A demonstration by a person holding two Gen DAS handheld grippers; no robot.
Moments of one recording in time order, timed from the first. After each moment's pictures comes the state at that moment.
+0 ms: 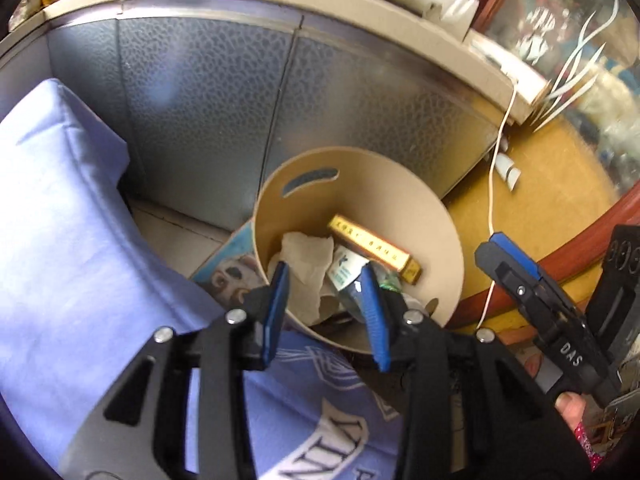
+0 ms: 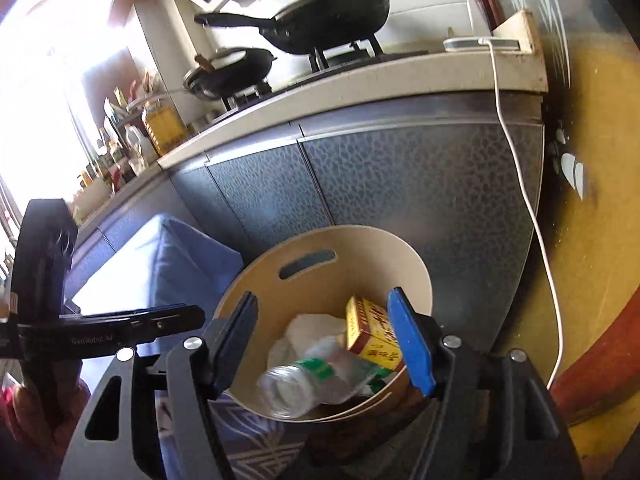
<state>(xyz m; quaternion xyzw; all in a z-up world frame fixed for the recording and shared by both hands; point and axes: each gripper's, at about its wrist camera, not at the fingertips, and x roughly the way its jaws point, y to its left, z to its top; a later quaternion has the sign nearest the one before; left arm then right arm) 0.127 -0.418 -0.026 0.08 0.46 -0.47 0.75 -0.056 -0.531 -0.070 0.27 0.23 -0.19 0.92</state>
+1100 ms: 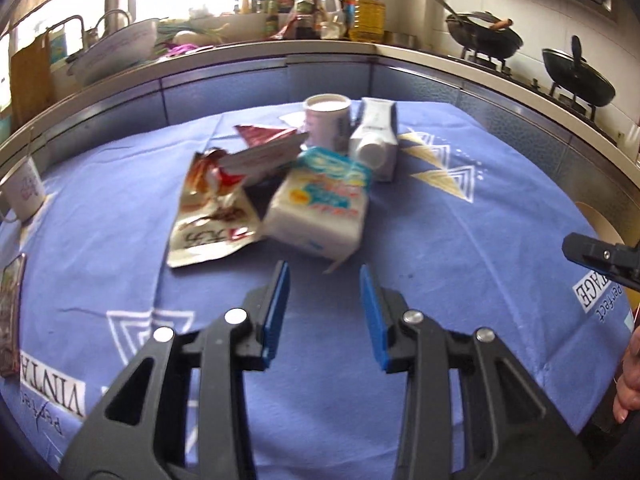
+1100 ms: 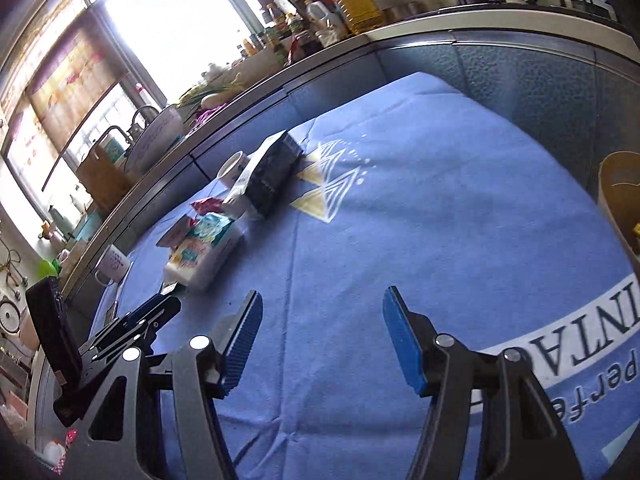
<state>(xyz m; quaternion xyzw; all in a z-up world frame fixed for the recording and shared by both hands) 0.071 0.007 -0.037 0.01 0.35 -0.09 0.93 0.040 -0.232 -0.043 0.21 0.36 0.13 0.90</state>
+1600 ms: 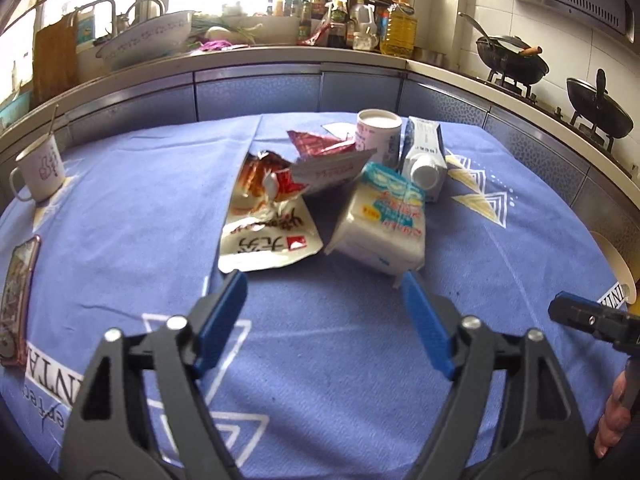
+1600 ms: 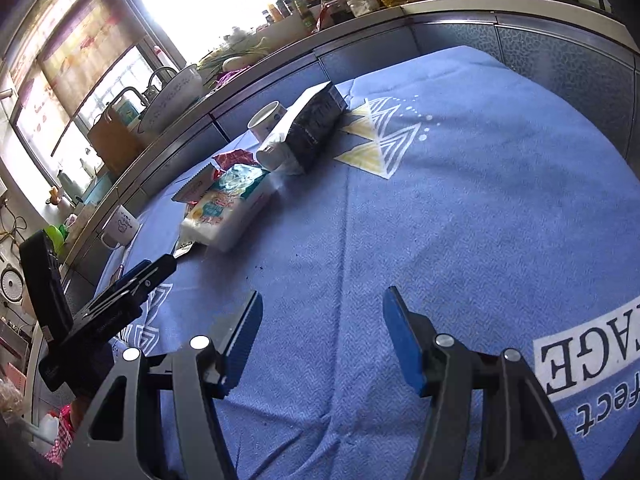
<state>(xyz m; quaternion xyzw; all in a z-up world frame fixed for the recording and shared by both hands) 0.070 0.030 -0.029 -0.01 0.32 -0.07 0.94 0.050 -0.199 -0.062 0.19 0.40 0.16 0.88</state>
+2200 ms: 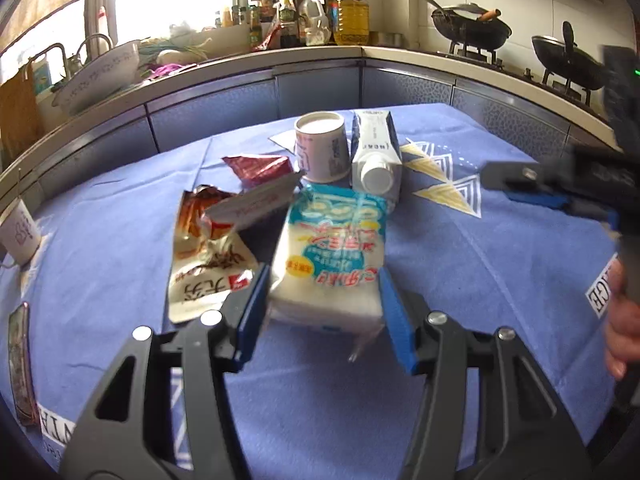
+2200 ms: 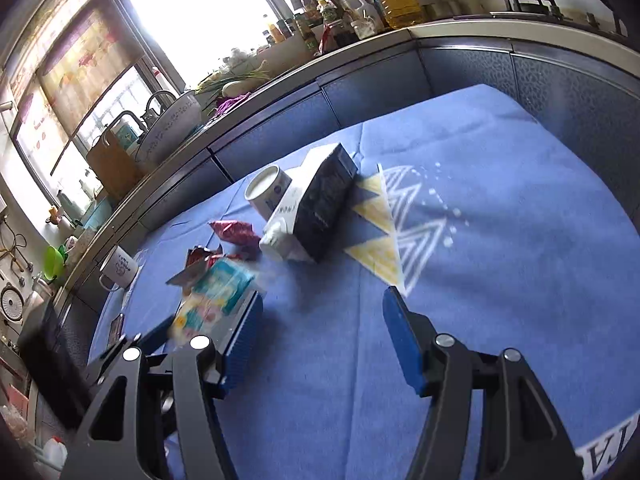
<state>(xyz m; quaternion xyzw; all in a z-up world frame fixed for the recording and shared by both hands) 0.083 -0.005 -0.024 0.05 0.33 -0.12 0.94 0.146 -0.190 -0.018 0.19 0.37 0.15 0.90</state>
